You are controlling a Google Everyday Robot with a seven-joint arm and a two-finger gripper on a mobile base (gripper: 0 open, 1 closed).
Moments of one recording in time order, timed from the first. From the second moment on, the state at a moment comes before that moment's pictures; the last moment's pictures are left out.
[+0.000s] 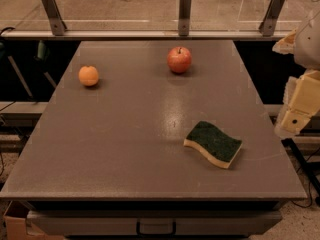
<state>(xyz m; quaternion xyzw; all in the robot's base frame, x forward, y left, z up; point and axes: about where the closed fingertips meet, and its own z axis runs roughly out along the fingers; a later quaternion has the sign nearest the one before) 0.438 -0.217 0.976 -0.60 0.78 -0.03 0.16</state>
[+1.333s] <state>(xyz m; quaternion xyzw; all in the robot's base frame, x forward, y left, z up) 0.590 -0.181 0.928 -0.57 0.75 0.07 0.33</state>
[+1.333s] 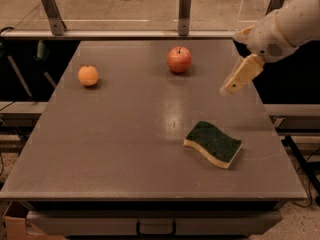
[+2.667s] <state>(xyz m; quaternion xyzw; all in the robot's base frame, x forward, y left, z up) 0.747 -0.075 0.871 -0.48 0.75 0.18 0.40</state>
